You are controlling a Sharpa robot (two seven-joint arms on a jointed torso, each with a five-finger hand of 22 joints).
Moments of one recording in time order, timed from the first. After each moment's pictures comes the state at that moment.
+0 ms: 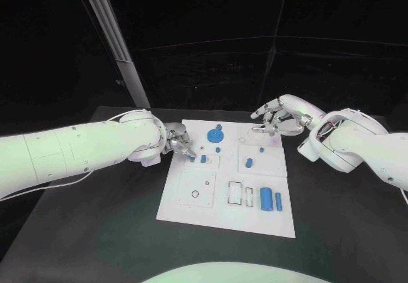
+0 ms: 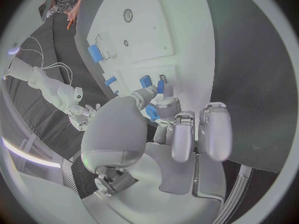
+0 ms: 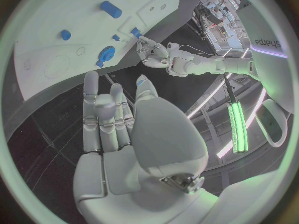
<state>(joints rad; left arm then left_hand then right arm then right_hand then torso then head) 1.33 -0.77 -0.18 1.42 -1.04 0.02 -0.42 1.20 -0.11 0.53 0.08 0.16 0.97 0.05 0.55 0.46 1.31 -0.03 1.10 0.96 1.46 -0.08 1.57 1.31 0.06 1.46 0.03 1.42 1.31 1.28 -0.82 -0.04 1.48 -1.09 -0.28 0.12 1.48 -0.01 -0.18 0.28 0.33 0.85 0.19 0.16 0.07 0.97 0.10 0.82 0.70 1.35 0.02 1.09 0.93 0.18 1.02 0.13 0.82 0.38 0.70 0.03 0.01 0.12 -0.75</state>
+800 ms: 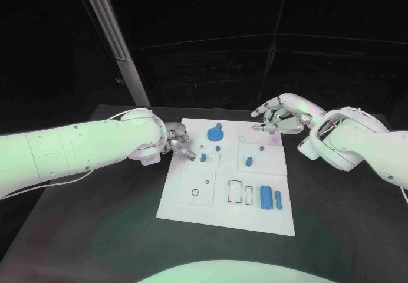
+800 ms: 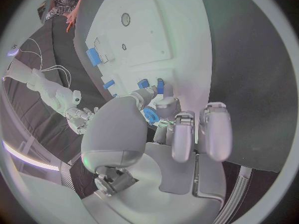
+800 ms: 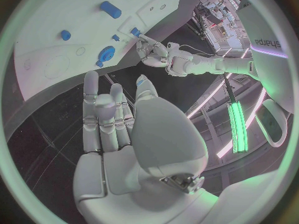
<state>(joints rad) 1.33 -0.76 -0.18 1.41 -1.05 0.06 -0.44 1.20 -0.11 0.53 0.08 0.16 0.97 0.05 0.56 0.46 1.31 -0.02 1.10 0.96 1.46 -0.08 1.57 1.31 0.06 1.46 0.03 1.42 1.31 1.28 -0.82 -0.04 1.48 -1.09 -0.28 0.12 1.48 -0.01 -0.18 0.28 0.33 0.85 0.19 0.16 0.07 0.97 0.10 0.82 0.70 1.35 0.02 1.09 0.93 0.18 1.02 0.13 0.82 0.38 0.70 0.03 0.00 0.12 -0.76</state>
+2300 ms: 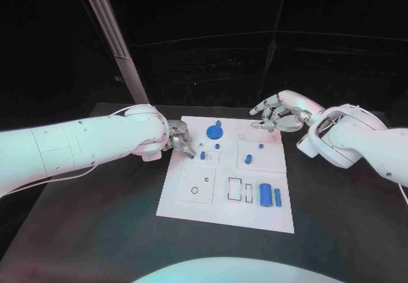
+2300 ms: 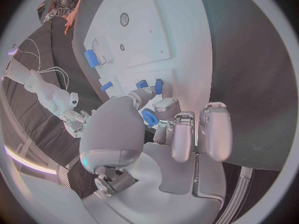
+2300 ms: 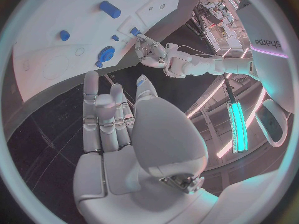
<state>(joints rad) 1.33 -0.73 -0.17 1.38 -1.05 0.10 -0.46 1.16 -0.14 0.56 0.08 0.23 0.99 0.04 0.57 0.47 1.33 -0.03 1.11 0.98 1.46 -0.08 1.57 1.31 0.06 1.46 0.03 1.42 1.31 1.28 -0.81 -0.04 1.48 -1.09 -0.28 0.12 1.48 -0.01 -0.18 0.28 0.33 0.85 0.19 0.16 0.07 0.97 0.10 0.82 0.70 1.35 0.02 1.09 0.93 0.18 1.02 0.13 0.82 0.38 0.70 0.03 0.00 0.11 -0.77</state>
